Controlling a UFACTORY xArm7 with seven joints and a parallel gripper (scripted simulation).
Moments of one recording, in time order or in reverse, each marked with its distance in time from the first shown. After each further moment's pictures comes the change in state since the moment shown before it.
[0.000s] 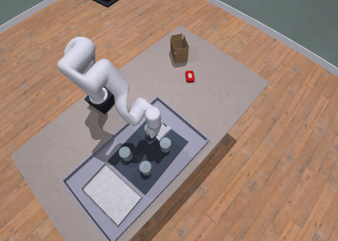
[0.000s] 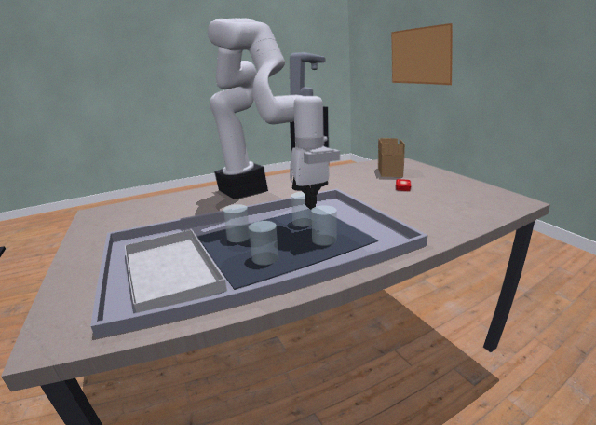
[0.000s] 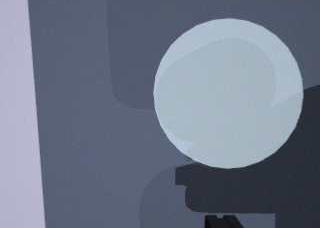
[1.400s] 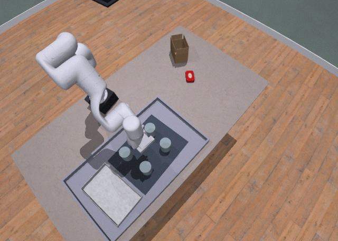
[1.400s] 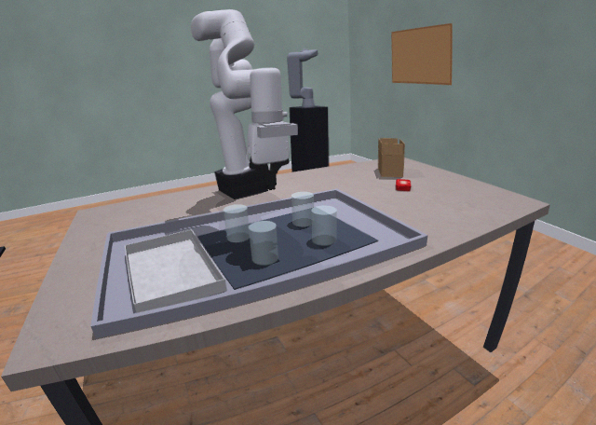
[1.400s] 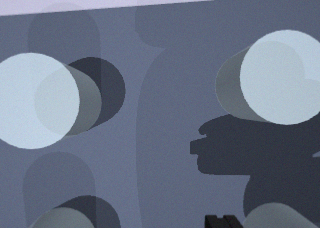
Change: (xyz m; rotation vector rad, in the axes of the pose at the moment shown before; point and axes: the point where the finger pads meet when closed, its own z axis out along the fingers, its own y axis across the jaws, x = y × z) arm 0.002 0.116 -0.076 -0.003 0.000 0.007
